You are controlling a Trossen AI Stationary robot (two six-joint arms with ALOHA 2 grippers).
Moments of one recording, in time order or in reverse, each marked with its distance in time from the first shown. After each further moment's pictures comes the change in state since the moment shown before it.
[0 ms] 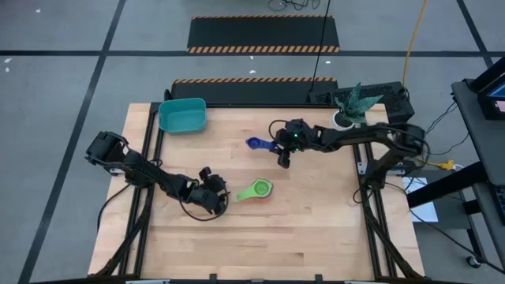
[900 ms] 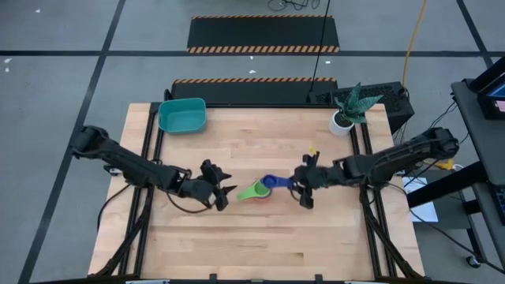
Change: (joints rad) left arm 0.009 -0.236 0.159 -0.168 -0.015 -0.008; right arm 0.577 -0.384 -0.026 -0.456 0.332 0.368
